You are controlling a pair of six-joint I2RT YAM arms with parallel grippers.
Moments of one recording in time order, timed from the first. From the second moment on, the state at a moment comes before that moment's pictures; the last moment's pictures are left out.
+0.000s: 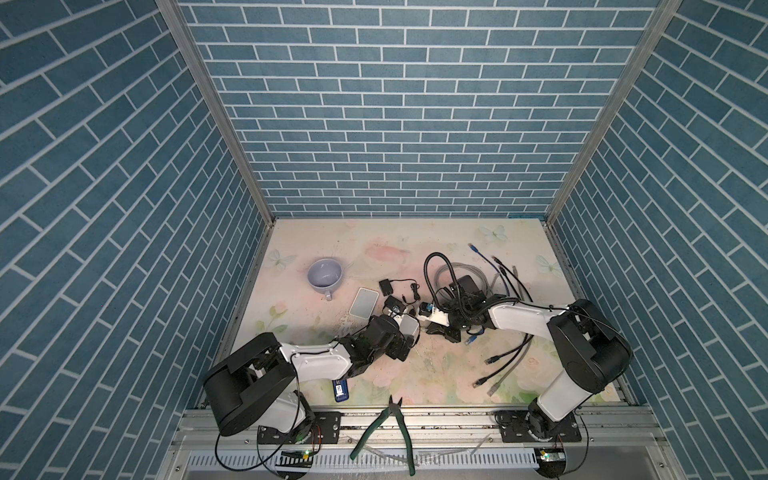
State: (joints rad) left arm -0.92 1.44 0.46 0.26 -0.20 -0.24; right arm 0.65 1.66 0.81 -0.21 -0.57 -0.73
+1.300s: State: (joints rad) left arm -0.80 1.36 0.34 0.41 -0.15 -0.28; right arm 0.72 1.69 0.80 -0.08 -0.49 -0.63
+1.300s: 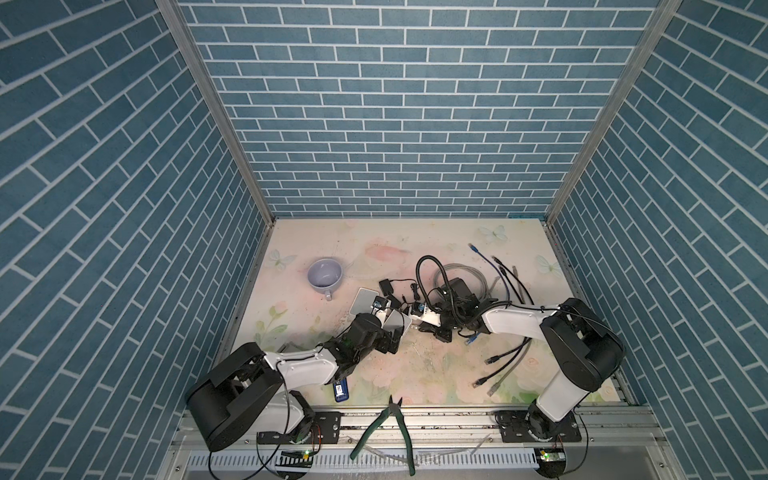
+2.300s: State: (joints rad) left arm -0.80 1.38 0.36 0.42 -0.13 -0.29; right arm 0.74 1.71 0.79 0.00 -0.44 -0.58
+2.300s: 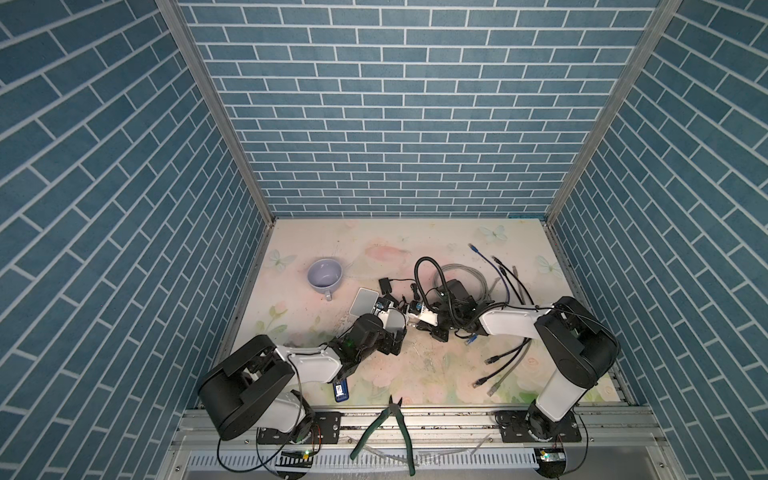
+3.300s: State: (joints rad) left arm -0.80 1.47 0.48 0.13 -0.10 -0.17; right arm 0.74 1.69 0.78 0.00 -0.45 -0.58
